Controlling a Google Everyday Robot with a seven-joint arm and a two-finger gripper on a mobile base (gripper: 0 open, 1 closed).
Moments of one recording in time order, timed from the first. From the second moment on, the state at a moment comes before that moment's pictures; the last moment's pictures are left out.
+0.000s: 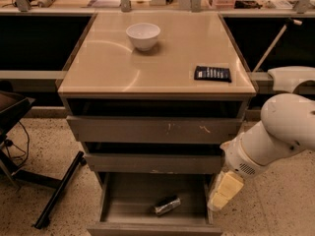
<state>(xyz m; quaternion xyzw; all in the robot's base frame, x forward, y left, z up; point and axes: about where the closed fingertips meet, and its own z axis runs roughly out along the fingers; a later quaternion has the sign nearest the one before) 0.404 -0.167 0.692 -0.53 0.82 0.14 0.13</state>
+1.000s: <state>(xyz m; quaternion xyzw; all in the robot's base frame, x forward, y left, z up) 0.389 -0.113 0.632 -0.54 0.80 0.22 0.13</state>
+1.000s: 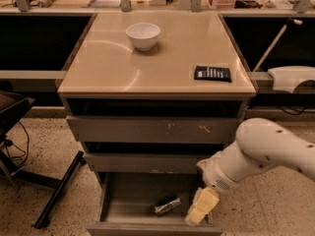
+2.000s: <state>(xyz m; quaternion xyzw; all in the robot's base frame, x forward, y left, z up) 0.377 -0.013 0.504 -0.49 0.78 0.36 0.13</state>
